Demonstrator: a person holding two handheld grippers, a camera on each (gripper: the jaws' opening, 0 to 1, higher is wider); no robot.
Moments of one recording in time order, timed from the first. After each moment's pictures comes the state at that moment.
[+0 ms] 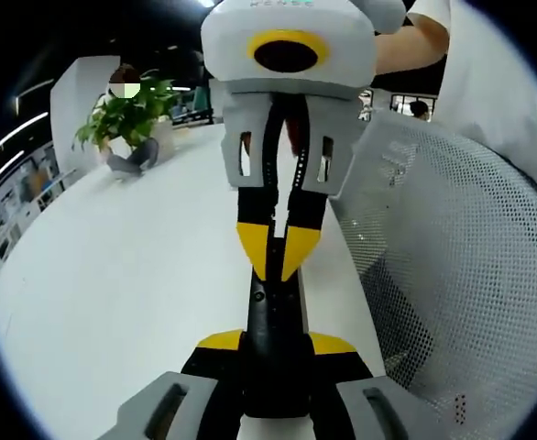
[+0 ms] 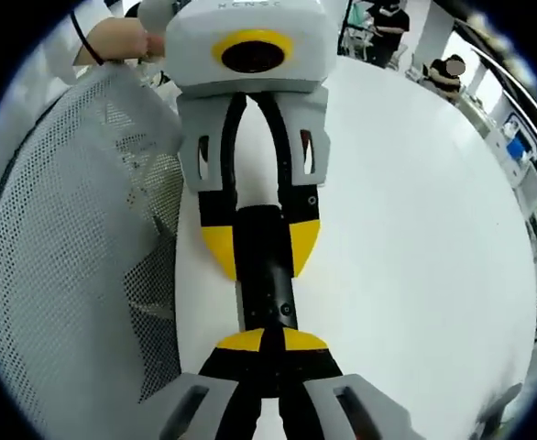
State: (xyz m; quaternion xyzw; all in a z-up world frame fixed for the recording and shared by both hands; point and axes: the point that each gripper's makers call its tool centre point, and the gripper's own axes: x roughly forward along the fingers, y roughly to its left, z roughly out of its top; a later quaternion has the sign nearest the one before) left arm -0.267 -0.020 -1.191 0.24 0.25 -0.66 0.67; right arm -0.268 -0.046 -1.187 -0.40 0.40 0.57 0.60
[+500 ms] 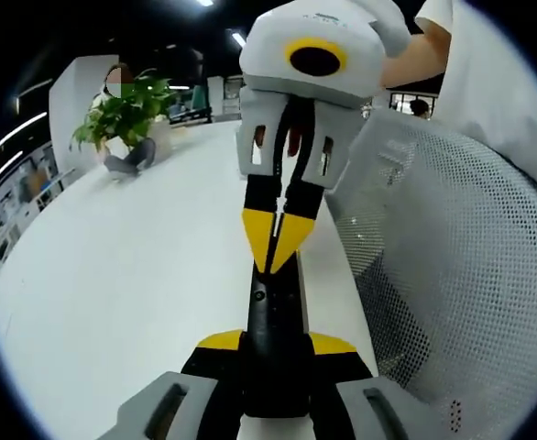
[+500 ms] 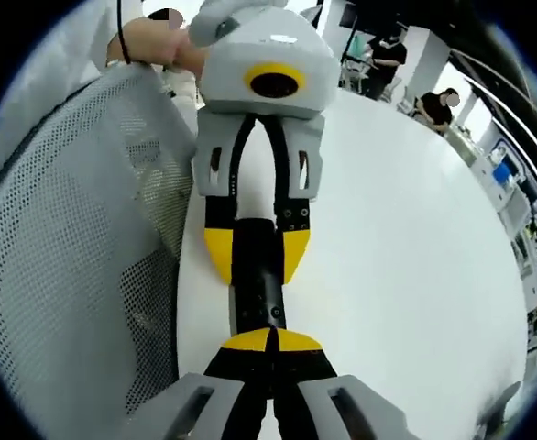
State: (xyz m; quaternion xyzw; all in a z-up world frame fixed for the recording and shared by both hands) left arm -0.278 -0.028 -1.187 0.24 0.25 -0.66 0.66; right arm -0.271 -0.051 -1.174 -0.35 0.34 0.58 0.65
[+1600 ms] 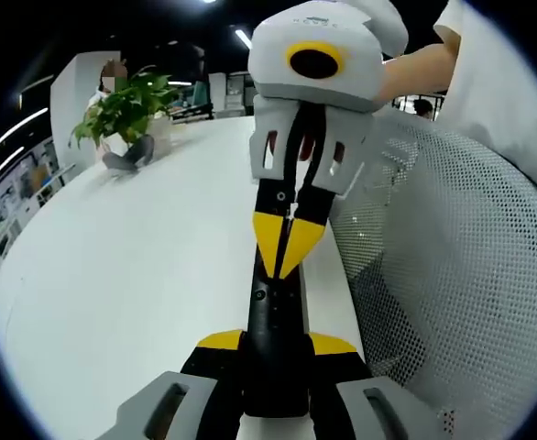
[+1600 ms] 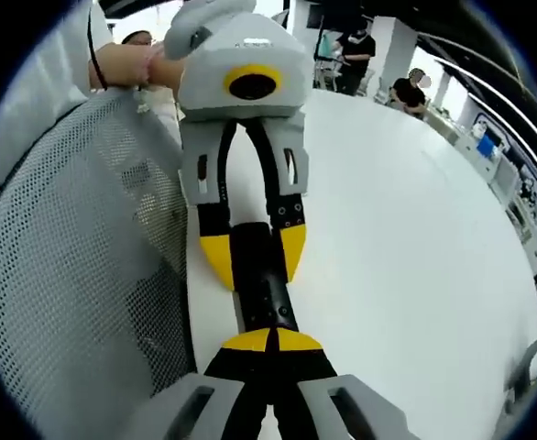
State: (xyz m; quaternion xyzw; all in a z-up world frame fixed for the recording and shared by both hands) left arm -0.281 -0.028 -1.191 0.24 0.26 -0.66 0.66; right arm -0.281 -0.054 -1.182 -0.31 0.36 0.55 0.69
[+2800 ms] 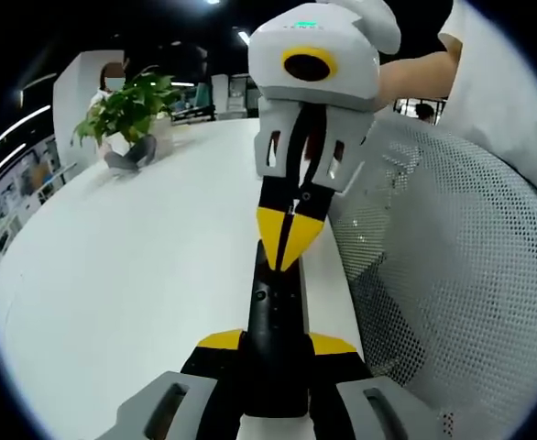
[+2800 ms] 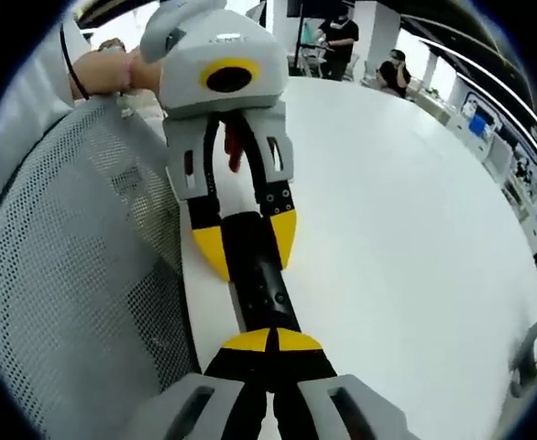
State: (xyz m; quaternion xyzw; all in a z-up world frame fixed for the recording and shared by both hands) left arm -0.281 -0.028 -1.189 0.23 0.26 -0.66 0.67; right arm -0.281 -0.065 -1.183 -0.31 0.38 0.54 0.68
